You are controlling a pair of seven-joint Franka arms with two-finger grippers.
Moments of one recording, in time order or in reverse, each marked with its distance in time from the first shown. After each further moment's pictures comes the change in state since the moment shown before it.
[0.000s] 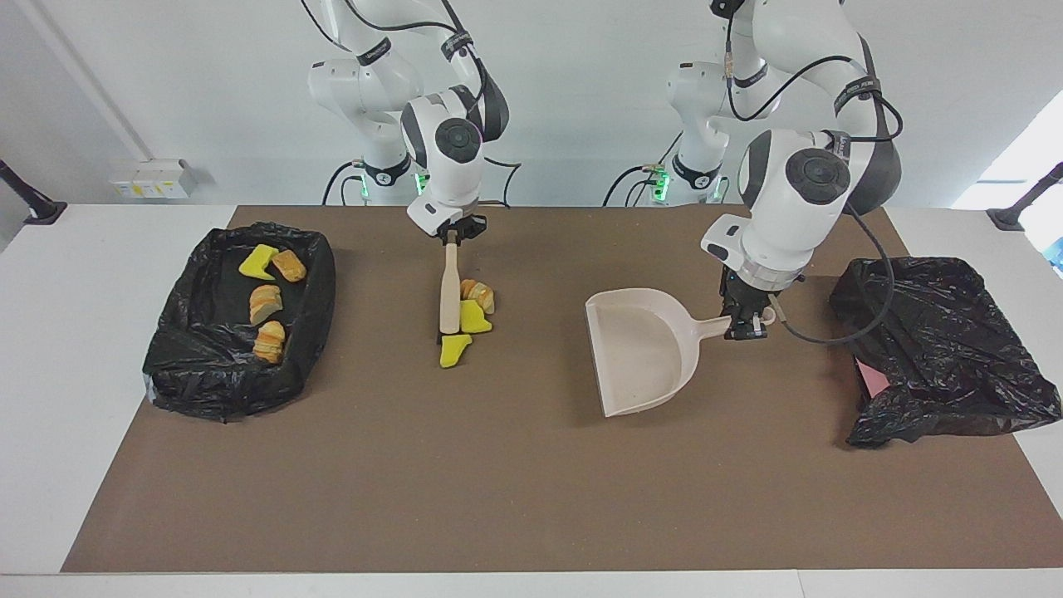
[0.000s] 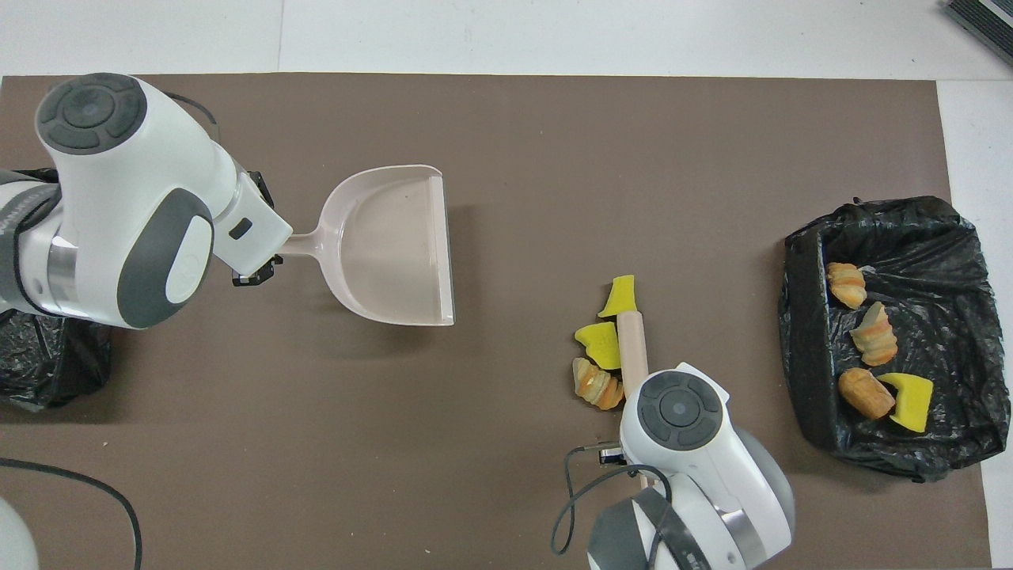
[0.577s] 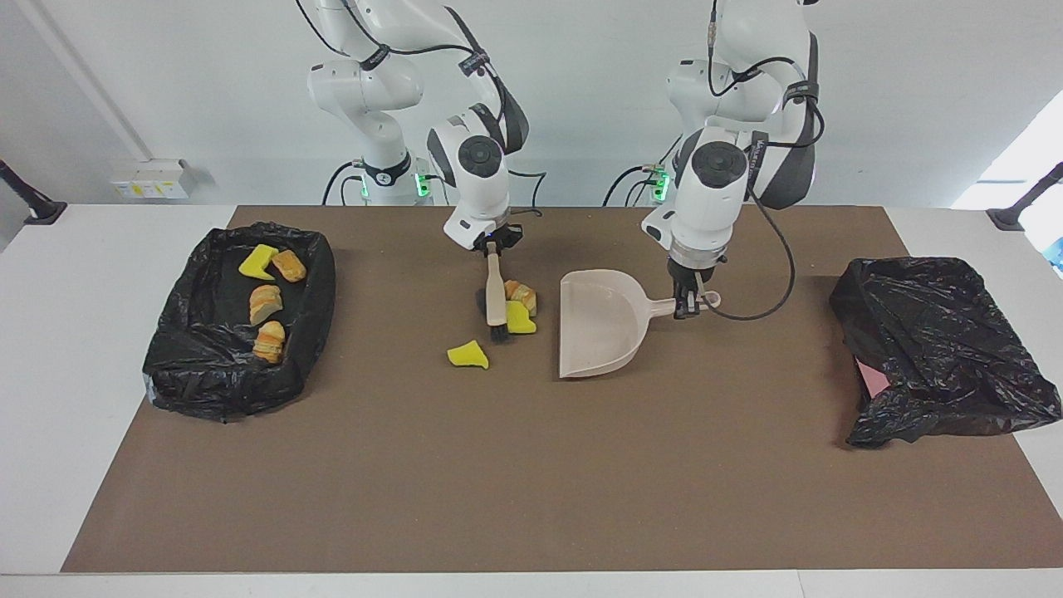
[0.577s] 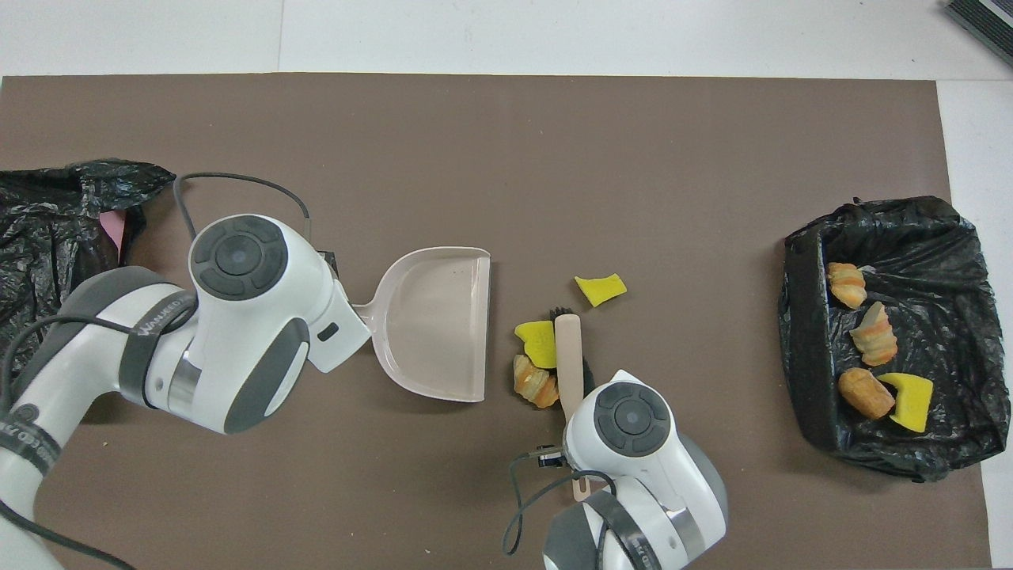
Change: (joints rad) left arm -0.150 -0.127 -0.007 -0.308 0.081 0.201 -0.120; right arm 0.120 0.131 0.001 -0.001 0.138 0.236 0.009
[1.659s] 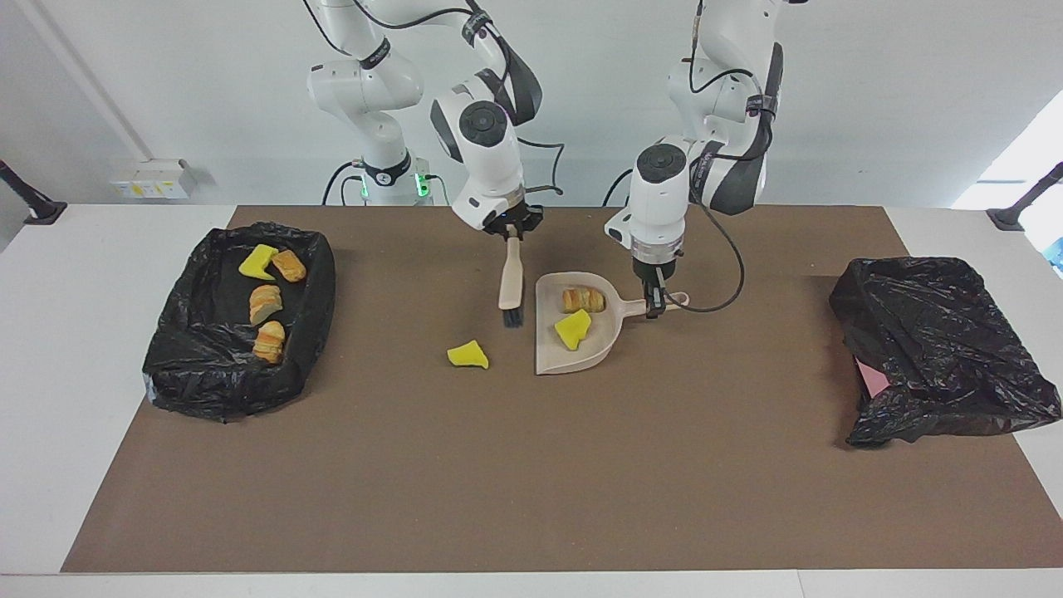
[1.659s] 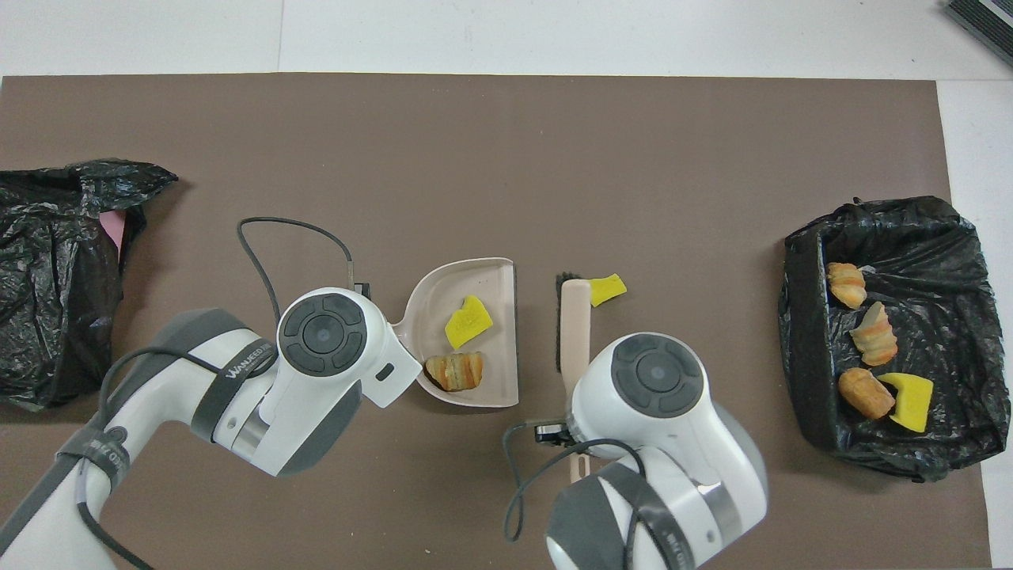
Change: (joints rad) left arm -0.073 -0.007 0.003 -0.122 0.070 0.158 -0.236; right arm -0.078 -0.064 -0.026 0.239 -0.071 -0.350 0.035
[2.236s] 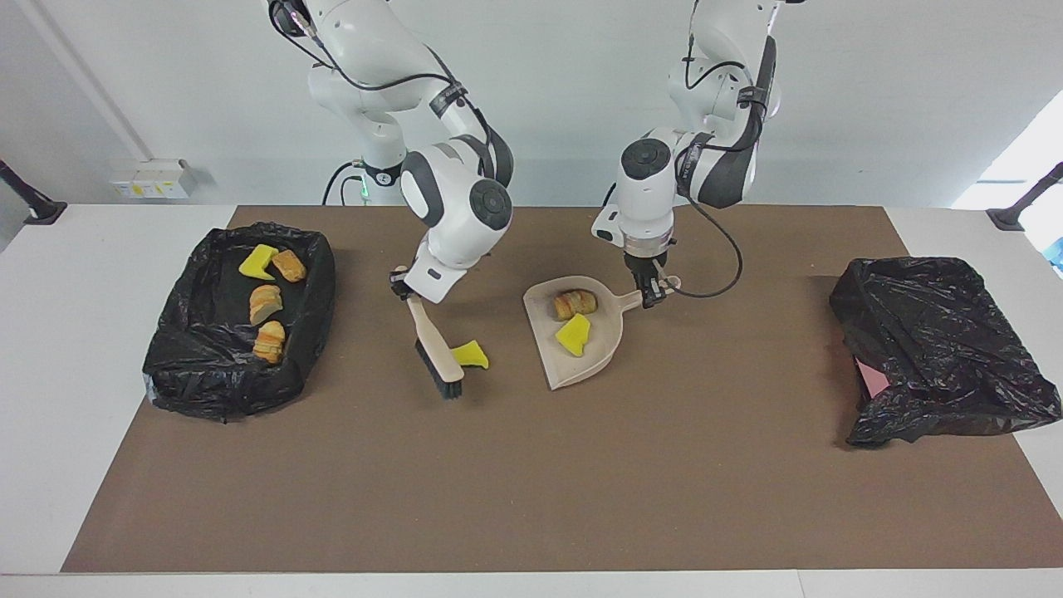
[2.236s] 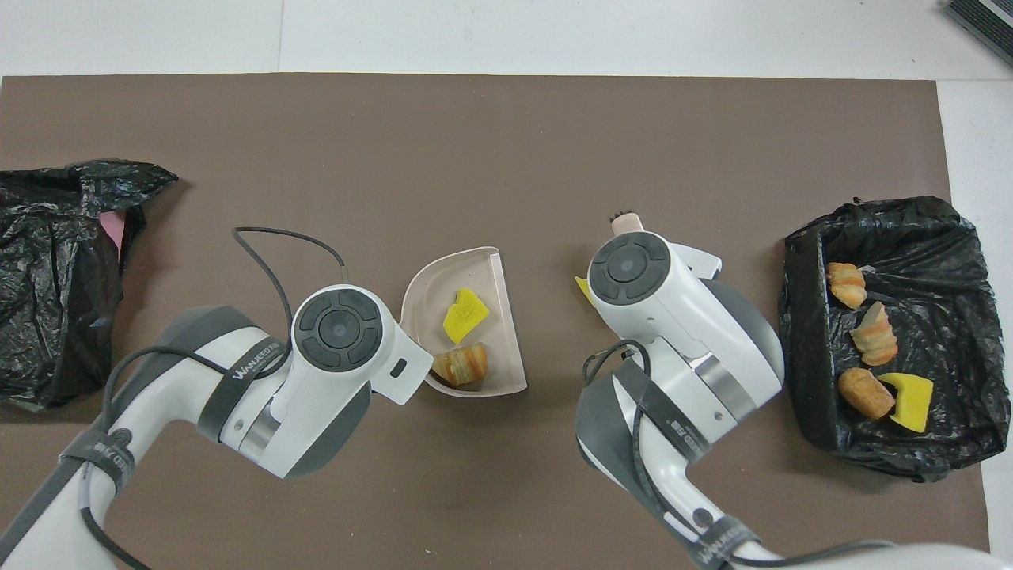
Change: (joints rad) left arm -0.052 -0.004 -0.007 0.031 0.000 -0.114 -0.260; right arm -0.048 0.405 0.005 0.319 -0.692 -0.237 -0.187
